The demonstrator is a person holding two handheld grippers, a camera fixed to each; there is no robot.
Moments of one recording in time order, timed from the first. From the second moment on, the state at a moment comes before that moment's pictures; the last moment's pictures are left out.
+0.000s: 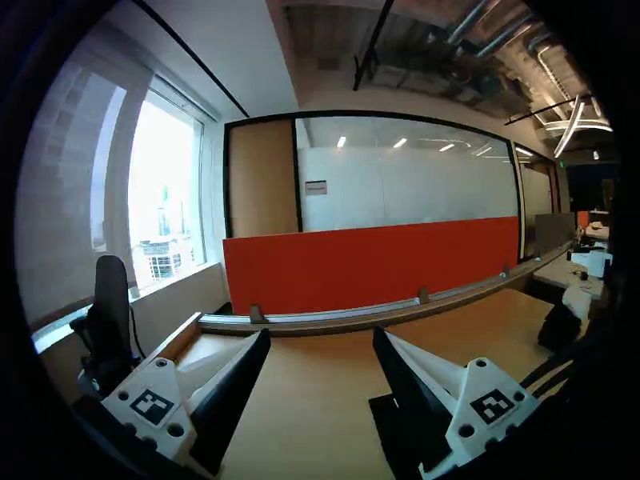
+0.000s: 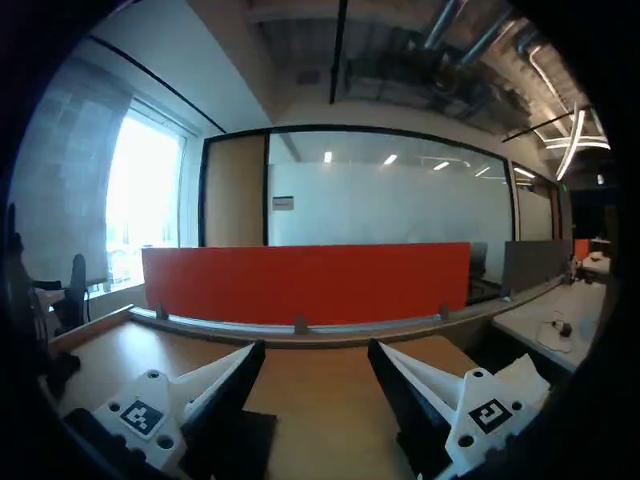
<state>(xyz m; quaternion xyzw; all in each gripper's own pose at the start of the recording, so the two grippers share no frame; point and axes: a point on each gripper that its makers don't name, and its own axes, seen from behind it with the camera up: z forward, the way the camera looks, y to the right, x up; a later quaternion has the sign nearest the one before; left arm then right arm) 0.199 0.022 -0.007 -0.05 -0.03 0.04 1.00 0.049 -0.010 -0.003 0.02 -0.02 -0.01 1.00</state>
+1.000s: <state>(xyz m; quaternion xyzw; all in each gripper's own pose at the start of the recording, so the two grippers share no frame) 0.158 0.098 -0.027 -0.25 -0.14 0.08 0.95 0.013 -0.096 -0.019 0.25 -0.15 -0.11 0.95</state>
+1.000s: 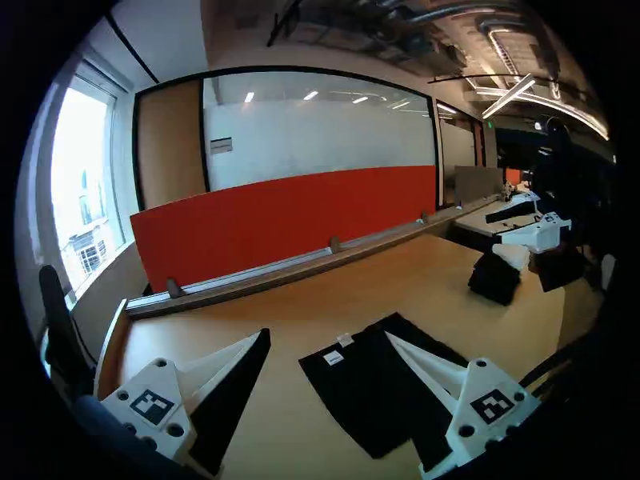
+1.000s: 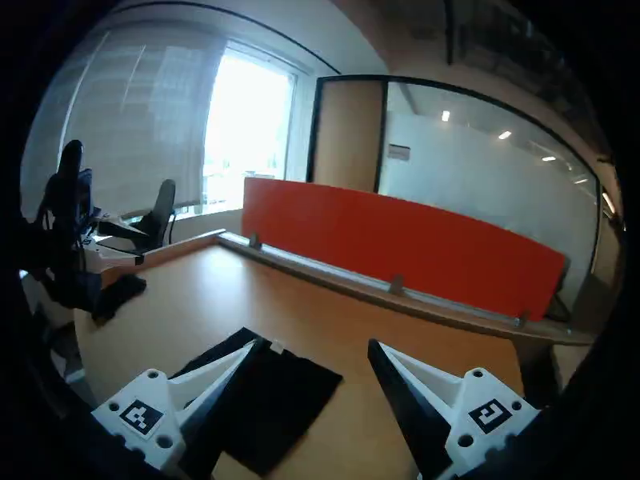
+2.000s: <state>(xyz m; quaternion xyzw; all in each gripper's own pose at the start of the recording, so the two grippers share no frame) 0.042 0.121 -0.053 -0.29 -0.22 0.11 0.92 -0.102 -0.107 -0.039 0.28 -0.24 -0.15 0.92</state>
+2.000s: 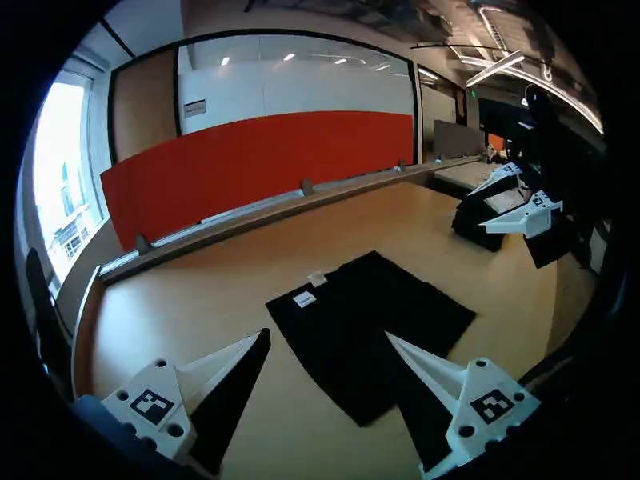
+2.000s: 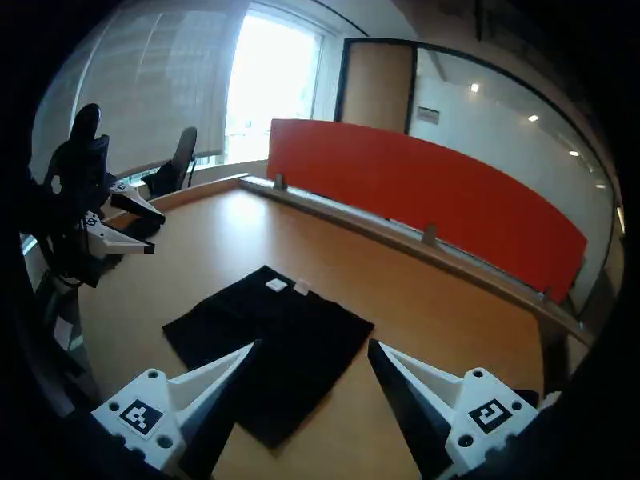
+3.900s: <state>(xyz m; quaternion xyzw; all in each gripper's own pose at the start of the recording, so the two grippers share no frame) -0.141 0.138 -0.108 -0.35 -0.40 0.16 0.83 -0.278 -0.101 -0.110 0.34 -0.40 -0.20 0.83</state>
